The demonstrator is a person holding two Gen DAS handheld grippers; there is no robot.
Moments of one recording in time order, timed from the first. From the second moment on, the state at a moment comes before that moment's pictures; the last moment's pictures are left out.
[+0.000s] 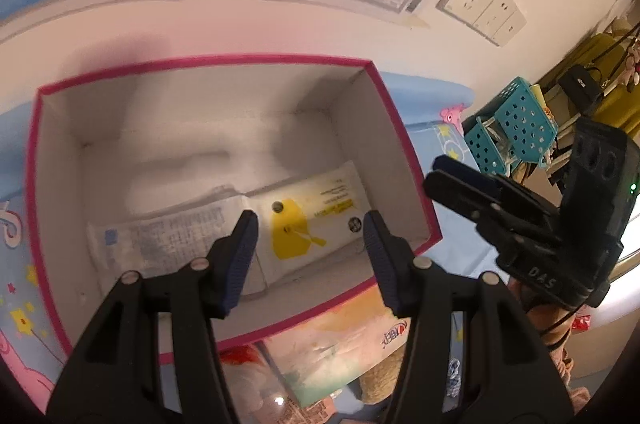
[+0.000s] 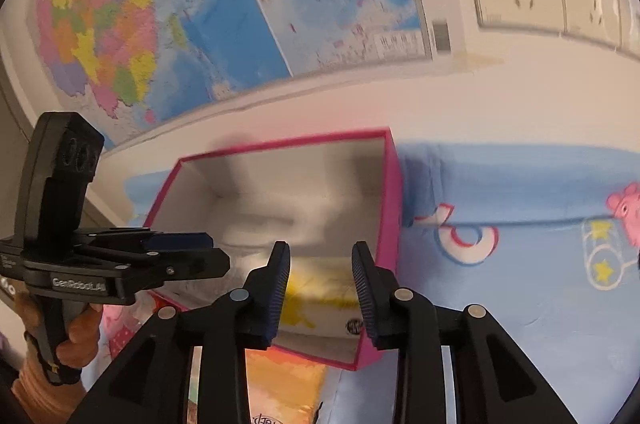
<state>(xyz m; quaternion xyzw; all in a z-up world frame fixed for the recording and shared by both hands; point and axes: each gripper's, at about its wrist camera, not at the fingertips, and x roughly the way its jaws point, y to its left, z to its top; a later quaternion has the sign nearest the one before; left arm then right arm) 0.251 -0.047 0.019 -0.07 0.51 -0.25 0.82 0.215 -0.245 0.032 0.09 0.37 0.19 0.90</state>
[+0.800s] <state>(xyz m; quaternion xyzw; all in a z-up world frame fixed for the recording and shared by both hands) 0.067 0.069 -0.010 -0.03 0.44 -0.23 0.87 0.070 -0.176 0.012 0.06 0.39 0.43 0.81</state>
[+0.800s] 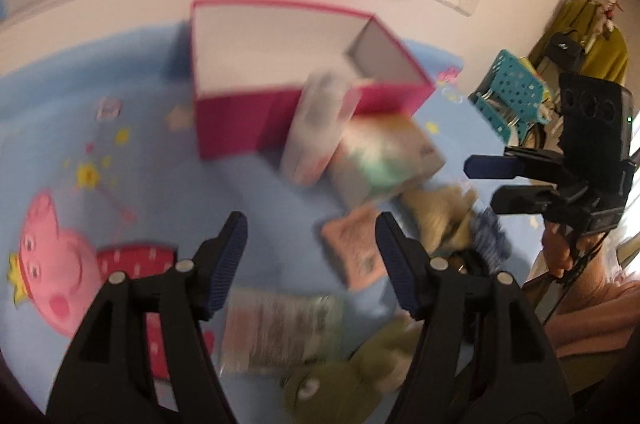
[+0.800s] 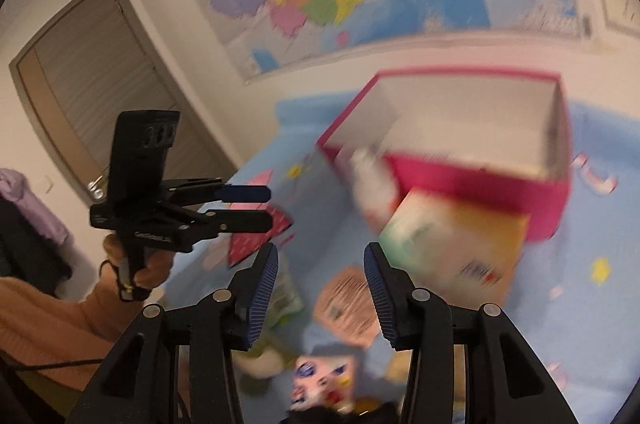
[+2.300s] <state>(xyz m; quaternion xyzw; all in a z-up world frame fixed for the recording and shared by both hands) 0.001 0.134 -0.052 -0.13 0.48 -0.24 0.83 0.040 -0.110 -0.060 0.05 0.49 0.49 0.72</state>
